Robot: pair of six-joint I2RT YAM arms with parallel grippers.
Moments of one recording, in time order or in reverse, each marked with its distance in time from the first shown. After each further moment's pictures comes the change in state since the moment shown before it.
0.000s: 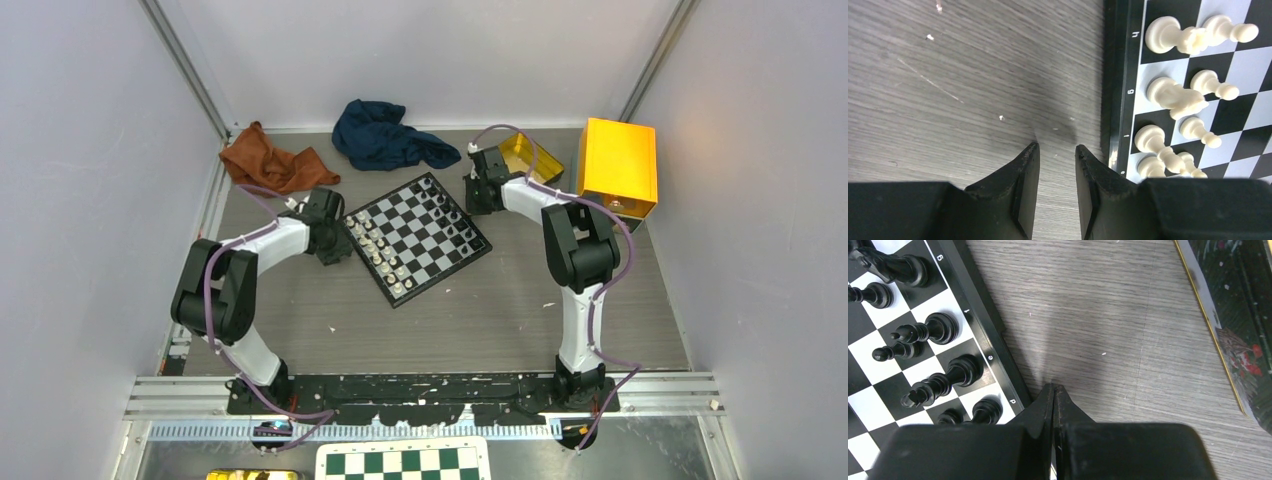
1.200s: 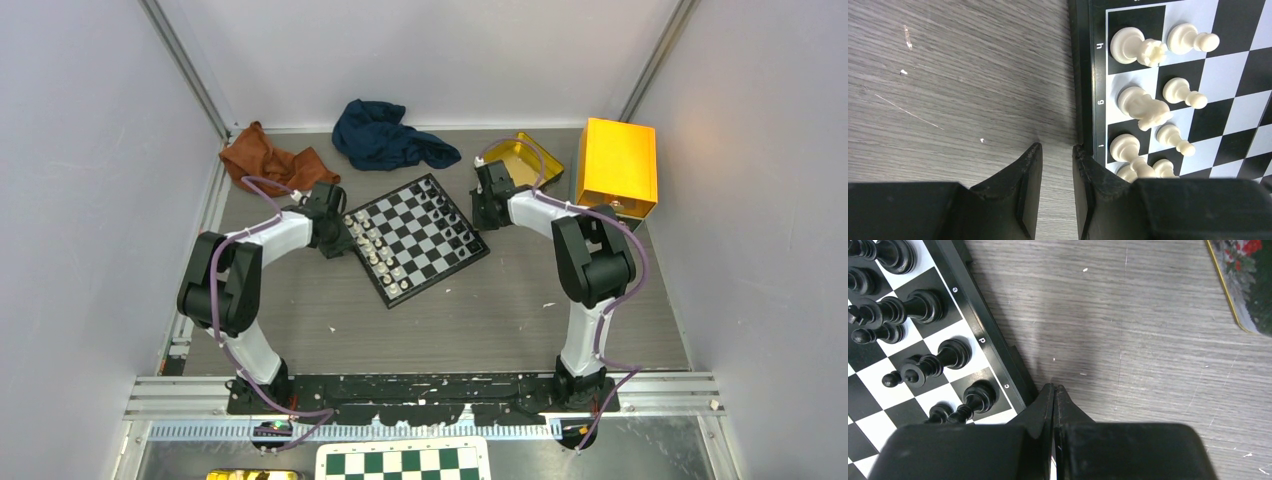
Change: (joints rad) left arm 0.000 0.060 0.061 0.021 0.029 0.066; right arm 0.016 -0.142 -0.193 0.012 0.053 0.026
